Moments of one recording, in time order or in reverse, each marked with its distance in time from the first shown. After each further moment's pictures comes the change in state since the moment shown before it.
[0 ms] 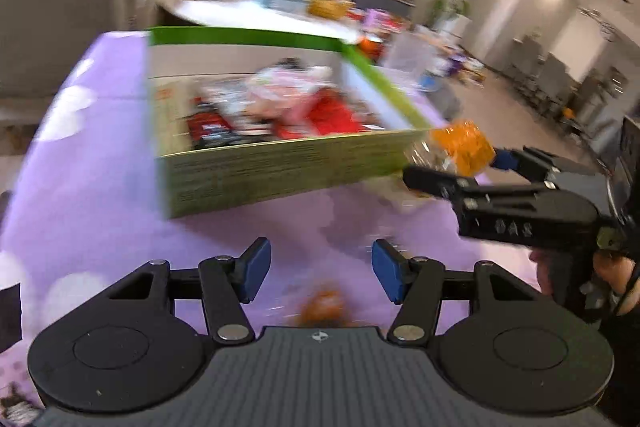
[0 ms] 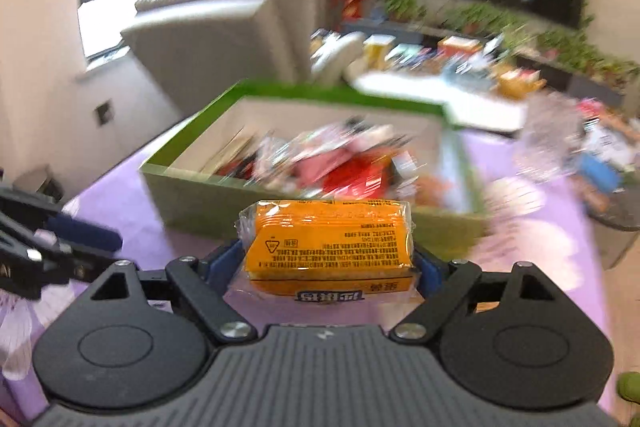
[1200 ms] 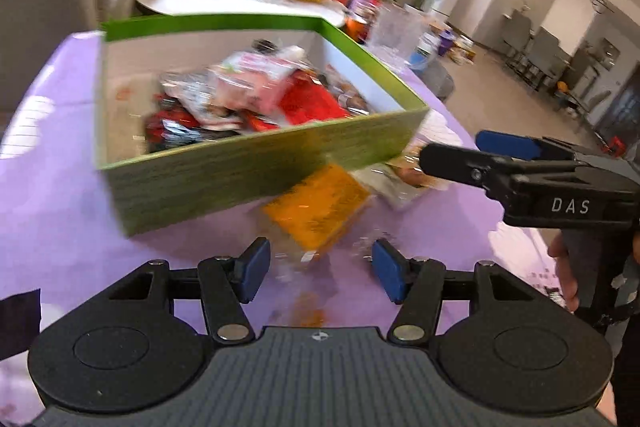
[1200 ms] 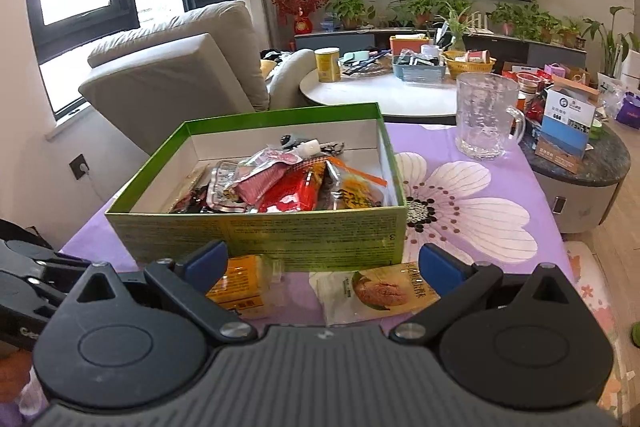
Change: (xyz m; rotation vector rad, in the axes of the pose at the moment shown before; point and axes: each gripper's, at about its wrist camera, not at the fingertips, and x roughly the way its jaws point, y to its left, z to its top) left arm 0.031 0.002 0.002 0.039 0.025 0.039; right arm 0.005 -0.025 -0.001 0.151 -0.002 0.023
